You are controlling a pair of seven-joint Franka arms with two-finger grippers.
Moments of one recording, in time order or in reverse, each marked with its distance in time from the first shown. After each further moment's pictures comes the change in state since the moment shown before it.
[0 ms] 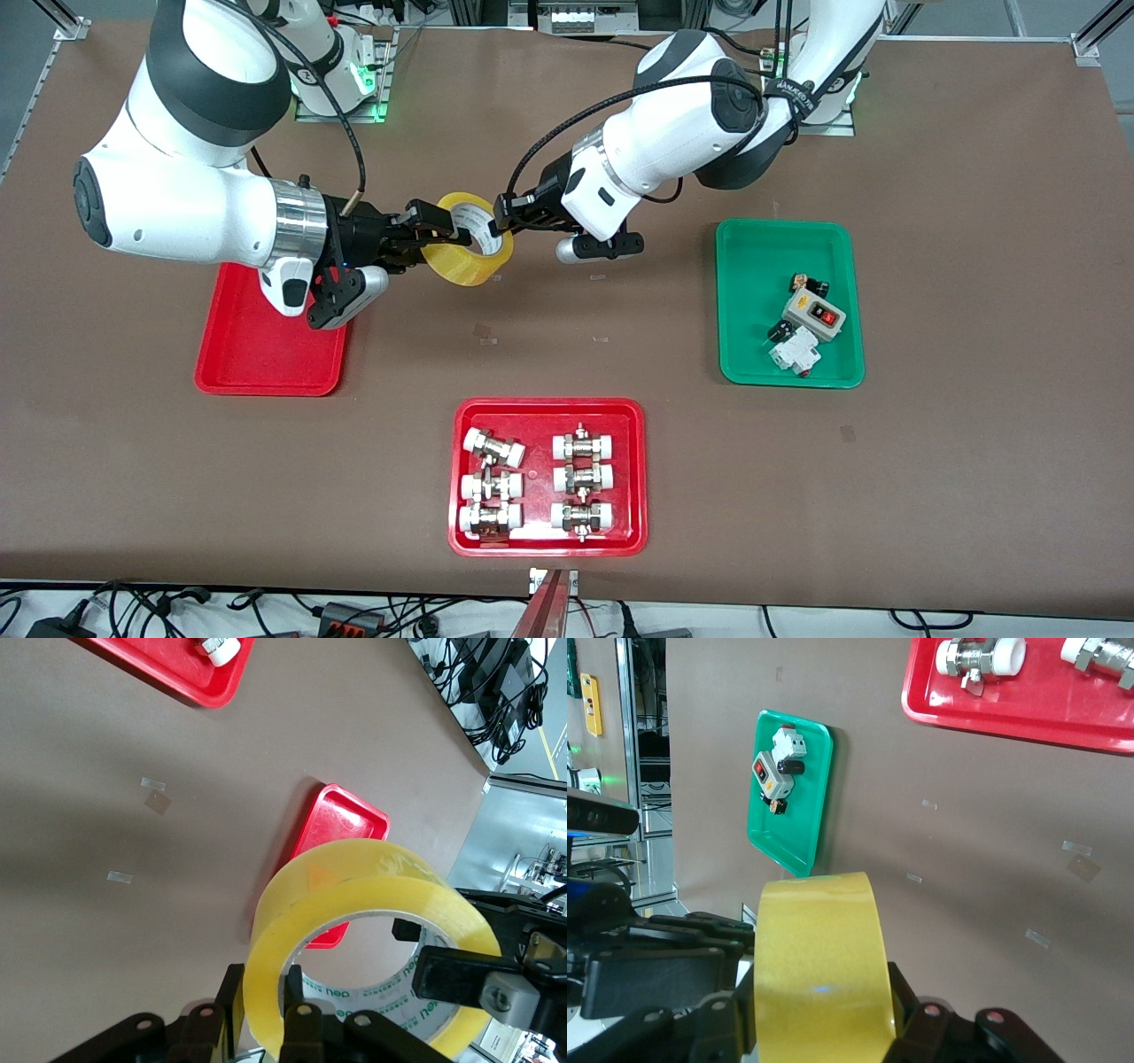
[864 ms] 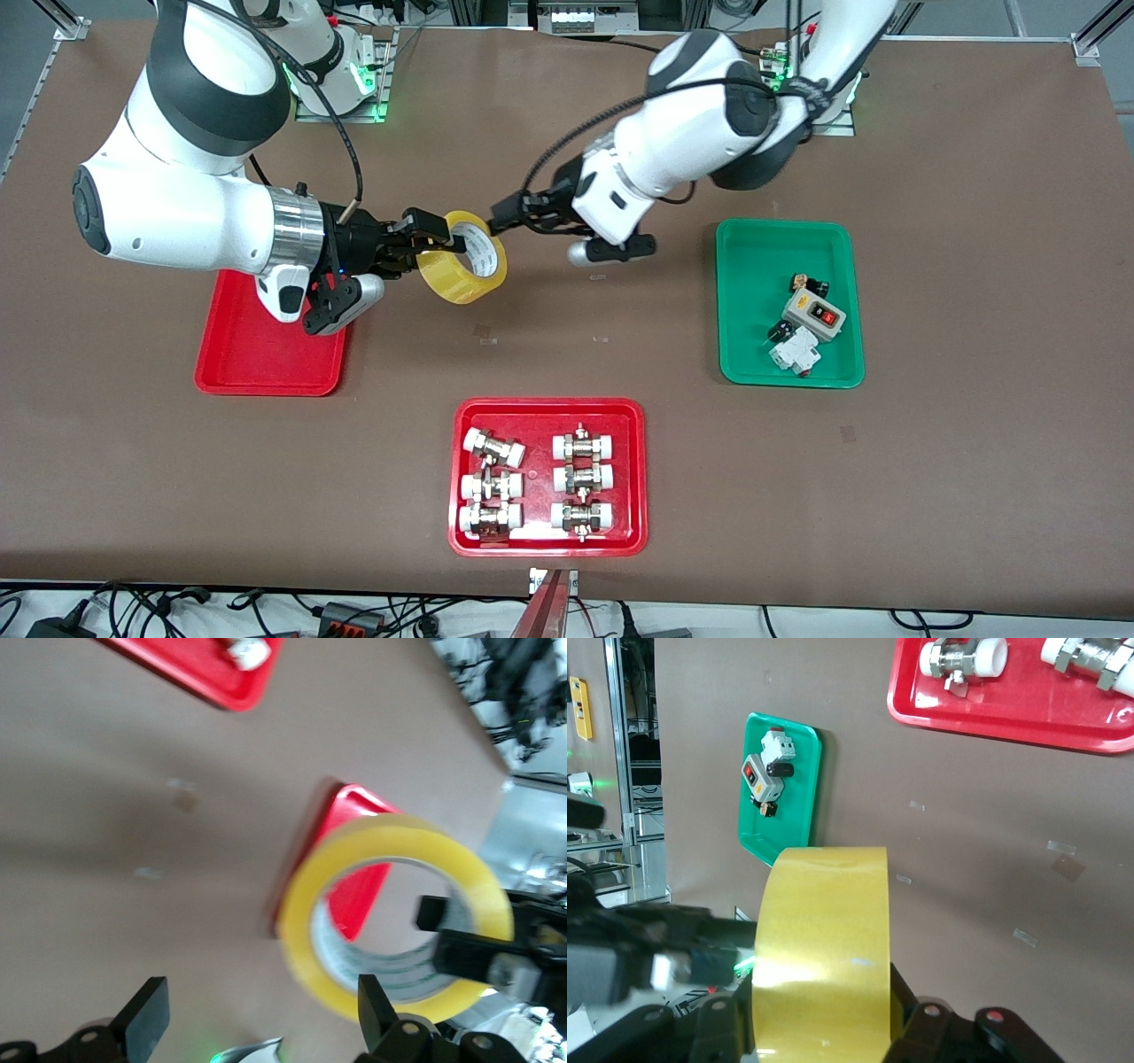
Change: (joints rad) left arm 0.071 -0.044 0.000 -0.015 0.001 -0.142 0.002; right arm -0.003 0.015 -0.012 0.000 -0.010 0.001 -0.001
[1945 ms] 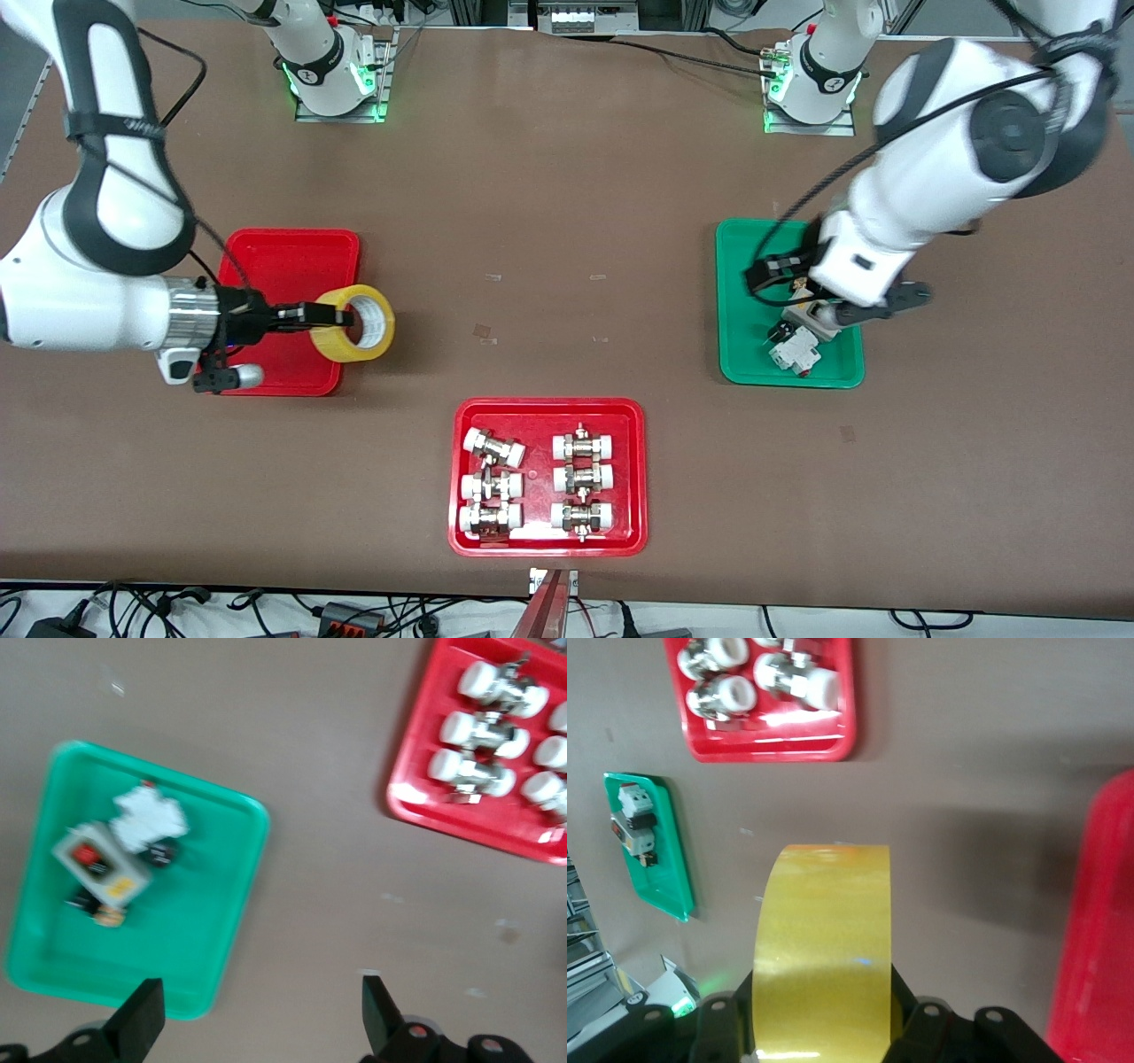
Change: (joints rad) left arm 0.279 -0.188 0.188 -0.023 0.404 -0.521 0.287; right arm -0.282 0.123 -0.015 -0.081 -0.122 -0.018 -0.095
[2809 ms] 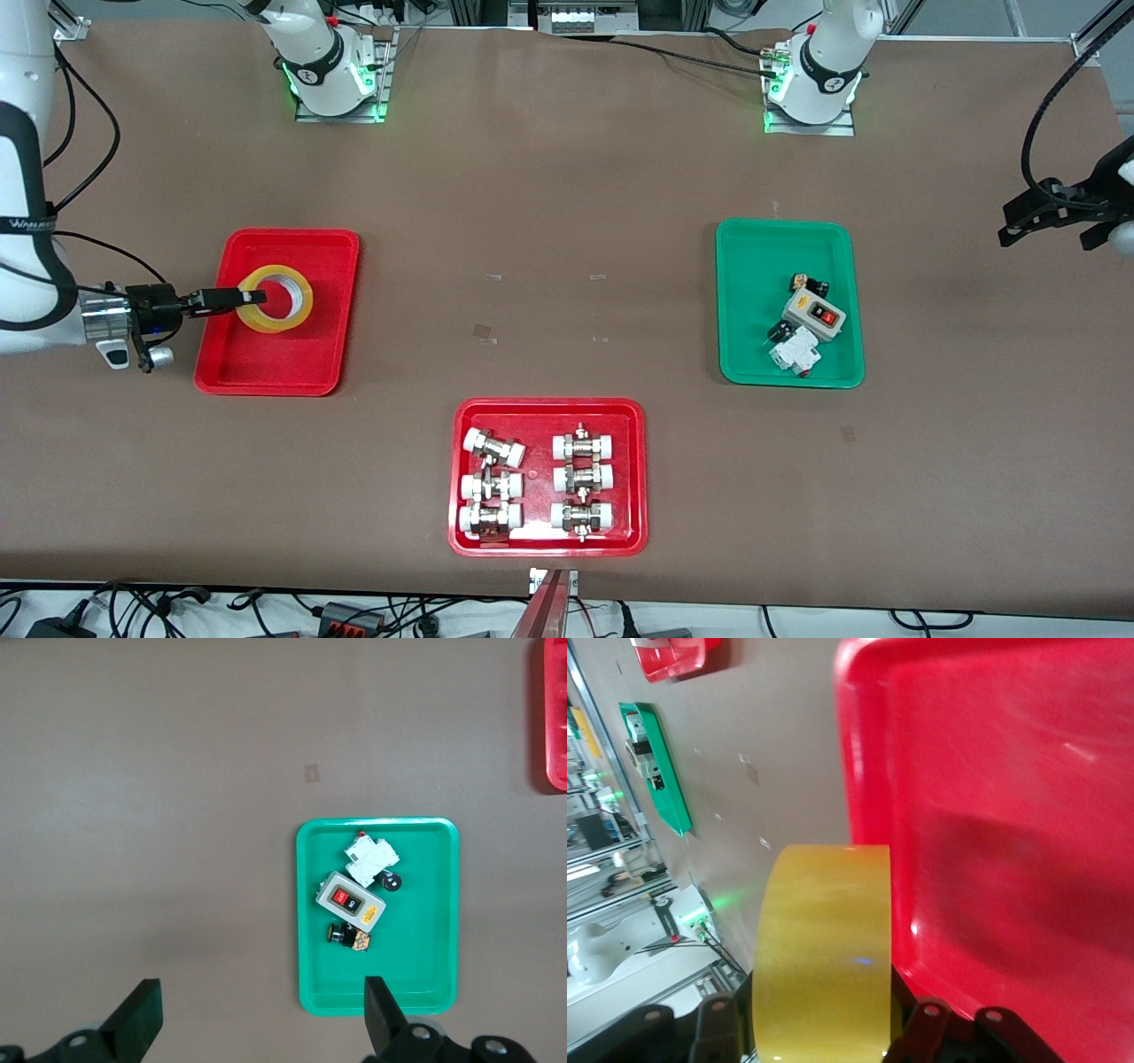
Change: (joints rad) left arm -0.076 -0.208 0.441 -0.002 0.088 -0.124 0.646; right arm -0.358 0.196 -0.002 -0.054 -0.001 -0.212 -0.438
